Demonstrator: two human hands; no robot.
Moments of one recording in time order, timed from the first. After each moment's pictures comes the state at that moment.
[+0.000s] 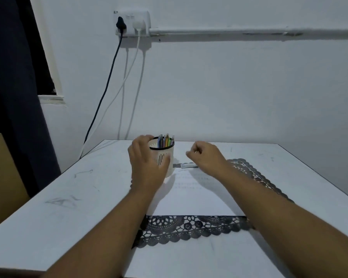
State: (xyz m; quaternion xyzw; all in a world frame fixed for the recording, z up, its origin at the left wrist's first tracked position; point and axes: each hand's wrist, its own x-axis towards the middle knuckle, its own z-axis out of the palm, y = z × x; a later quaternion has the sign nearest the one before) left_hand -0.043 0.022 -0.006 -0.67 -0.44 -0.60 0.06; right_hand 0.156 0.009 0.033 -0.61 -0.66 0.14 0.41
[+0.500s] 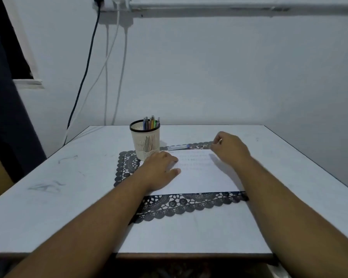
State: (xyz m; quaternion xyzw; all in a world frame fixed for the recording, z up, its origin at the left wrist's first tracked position) left_hand -0.013 0.009 -0.033 -0.88 -0.44 -0.14 -0.07; right_hand 0.244 -0.023 0.006 -0.77 -0.56 0.05 0.31
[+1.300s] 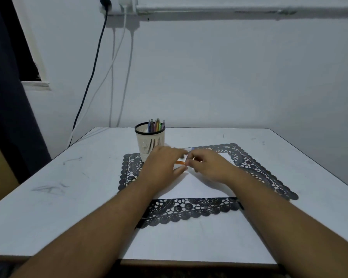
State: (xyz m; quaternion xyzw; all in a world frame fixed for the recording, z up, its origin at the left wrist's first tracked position) left_hand -0.009 0.001 -0.024 -0.88 -0.35 -0.32 0.08; right_hand 0.182 -0.043 -0.004 -0.59 -0.72 0.21 0.30
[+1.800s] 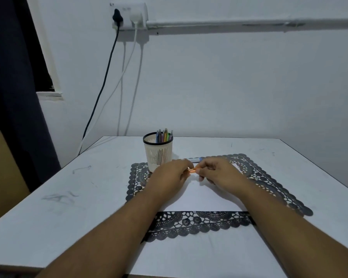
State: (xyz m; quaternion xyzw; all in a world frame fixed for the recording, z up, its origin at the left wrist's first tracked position) left_hand -0.010 0.001 -0.020 -0.87 -0.38 -0.31 -0.02; right_hand 0.191 -0.038 -0.005 -0.53 -0.68 0.30 0.41
